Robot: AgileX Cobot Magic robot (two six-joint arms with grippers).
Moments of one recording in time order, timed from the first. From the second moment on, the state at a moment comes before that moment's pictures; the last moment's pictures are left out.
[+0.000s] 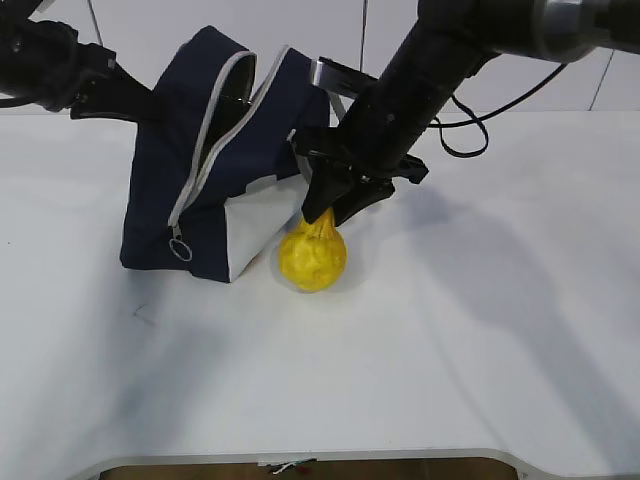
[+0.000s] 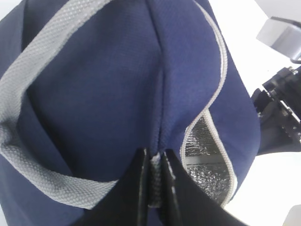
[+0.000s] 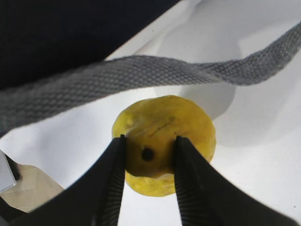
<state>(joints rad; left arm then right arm) -0.04 1.82 -1.39 -1.08 0.92 0.96 0.34 2.19 -1.91 0.53 1.21 -0.13</state>
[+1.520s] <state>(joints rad) -0.04 1.82 -1.39 -1.25 1.00 0.96 0.34 2.15 -2.01 0.77 0.82 -0.20</state>
